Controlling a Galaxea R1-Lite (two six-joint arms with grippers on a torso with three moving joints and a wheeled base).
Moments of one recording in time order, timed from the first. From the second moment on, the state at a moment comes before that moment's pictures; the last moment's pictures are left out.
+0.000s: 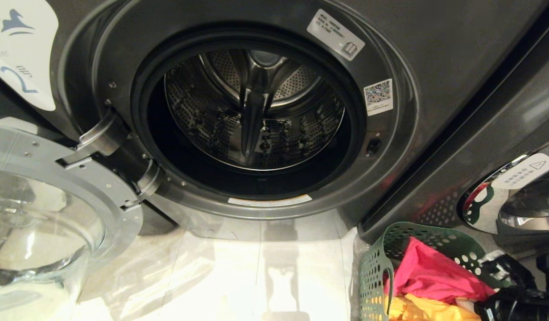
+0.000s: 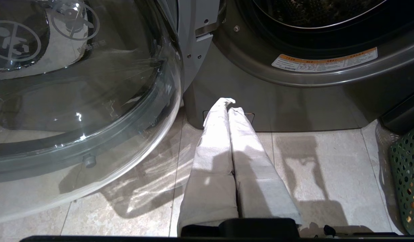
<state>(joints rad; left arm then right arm) 0.01 0.00 0.00 -0.11 0.00 0.04 -0.35 1.85 -0.12 -0.85 0.42 -0.49</state>
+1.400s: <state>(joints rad) 0.01 0.00 0.00 -0.11 0.00 0.04 -0.25 0.74 -0.33 0.02 0.25 -0.23</state>
